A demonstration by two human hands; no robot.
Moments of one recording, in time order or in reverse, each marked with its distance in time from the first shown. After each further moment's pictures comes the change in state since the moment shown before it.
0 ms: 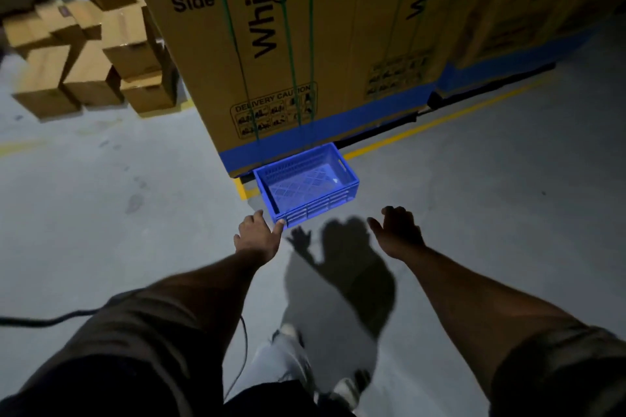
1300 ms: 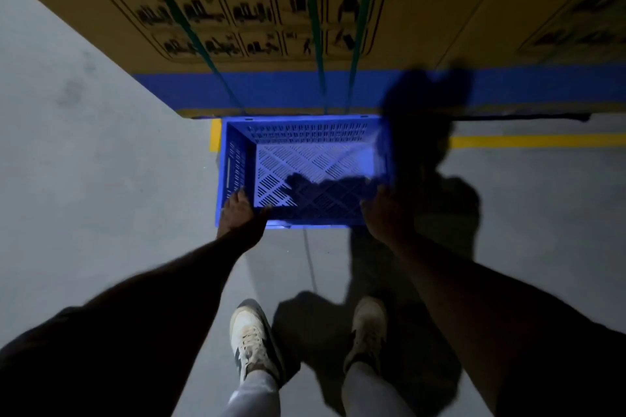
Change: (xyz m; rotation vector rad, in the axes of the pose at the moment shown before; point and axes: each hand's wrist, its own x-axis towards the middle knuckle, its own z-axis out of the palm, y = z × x) left_hand 0.512 0.038 0.344 -0.116 -0.025 -0.463; right_hand 0.673 0.030 0.288 -0.207 -0.231 -0.337
